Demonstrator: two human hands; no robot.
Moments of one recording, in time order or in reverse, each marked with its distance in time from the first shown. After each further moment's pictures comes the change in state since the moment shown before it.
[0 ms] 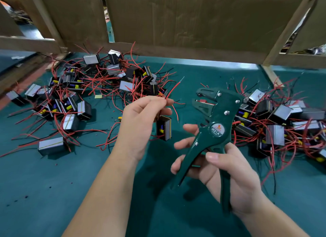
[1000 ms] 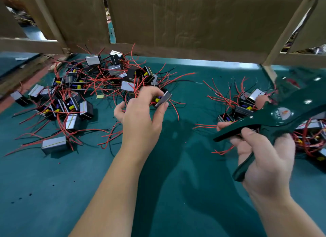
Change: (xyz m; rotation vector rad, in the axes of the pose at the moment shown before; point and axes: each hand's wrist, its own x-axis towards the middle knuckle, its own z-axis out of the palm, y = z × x) left_hand 0.005 -0.021 -0.006 0.939 0.230 0.426; right_hand 0.001 -0.025 -0.019 -0.504 0.474 -0.607
